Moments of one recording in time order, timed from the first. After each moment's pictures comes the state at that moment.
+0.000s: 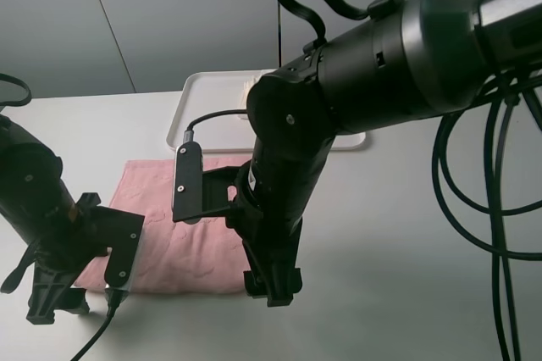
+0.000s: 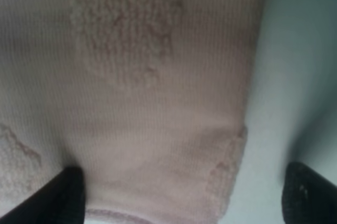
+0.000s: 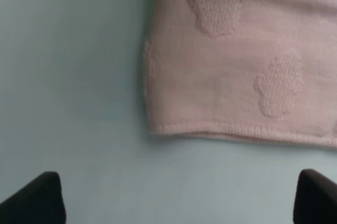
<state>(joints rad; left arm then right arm) -0.43 1.75 -0.59 0.21 0.52 0.89 0.99 1.86 -1.08 0.12 0.71 -0.77</state>
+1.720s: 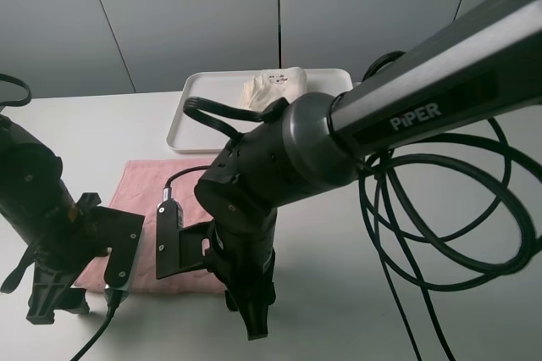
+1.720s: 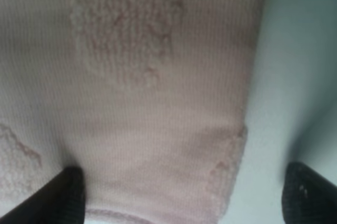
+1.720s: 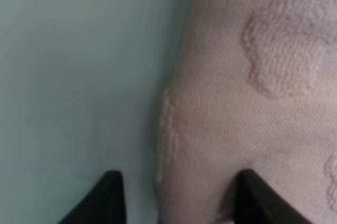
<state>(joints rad) -0.43 1.75 -0.59 0.21 0.52 0.89 1.08 2.09 -1.15 -0.04 0.64 -0.61</state>
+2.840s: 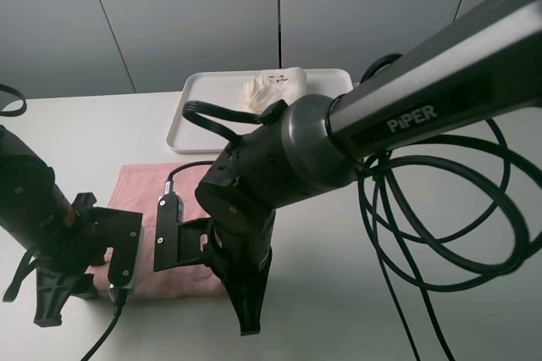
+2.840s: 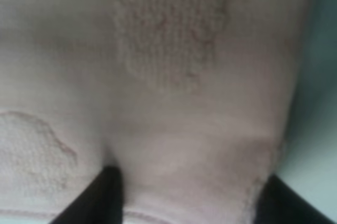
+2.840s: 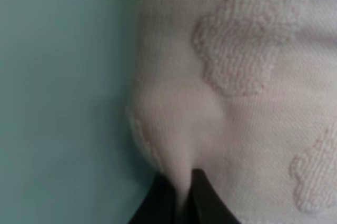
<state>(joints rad) -0.43 1.75 -0.54 0.25 0.43 0.77 1.08 2.09 -1.15 -0.06 0.60 -0.53</state>
